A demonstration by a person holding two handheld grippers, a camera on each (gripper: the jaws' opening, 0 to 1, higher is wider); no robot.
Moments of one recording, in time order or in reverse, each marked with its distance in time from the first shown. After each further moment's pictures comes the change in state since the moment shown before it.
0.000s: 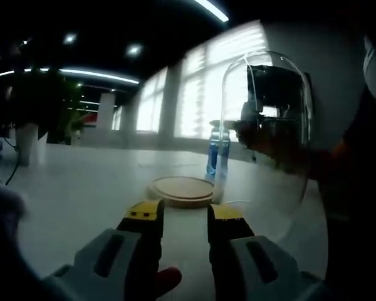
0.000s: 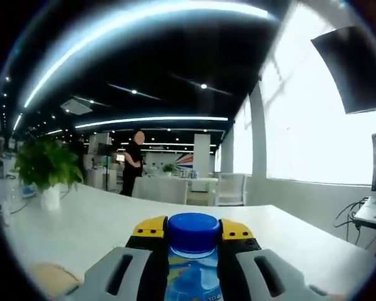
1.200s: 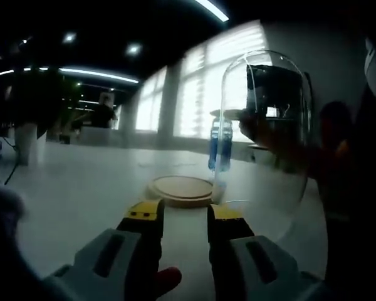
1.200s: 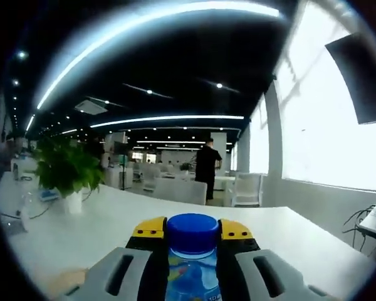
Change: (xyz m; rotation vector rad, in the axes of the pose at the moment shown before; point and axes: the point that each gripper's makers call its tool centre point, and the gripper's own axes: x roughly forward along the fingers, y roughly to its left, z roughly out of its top) left arm 0.000 -0.002 -0.001 0.000 0.004 -0.006; right arm -0.033 0.047 0.036 -0.002 0.012 0.134
